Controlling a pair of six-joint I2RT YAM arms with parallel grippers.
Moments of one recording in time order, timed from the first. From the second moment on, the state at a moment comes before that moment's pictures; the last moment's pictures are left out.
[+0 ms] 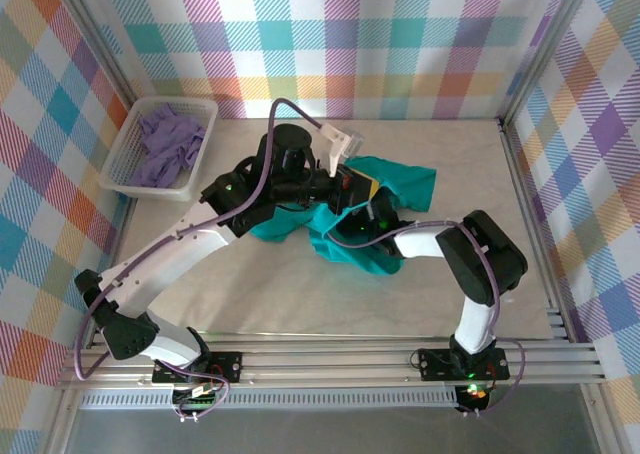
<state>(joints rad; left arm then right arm) -0.87 1.45 1.62 -0.51 0.39 -0.38 0.57 1.80 0.81 0.41 -0.03 0.06</state>
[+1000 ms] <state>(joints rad) -0.79 1.43 1.79 -0.52 0.42 -0.39 0.48 1.81 0.97 0.03 -0.02 0.04</state>
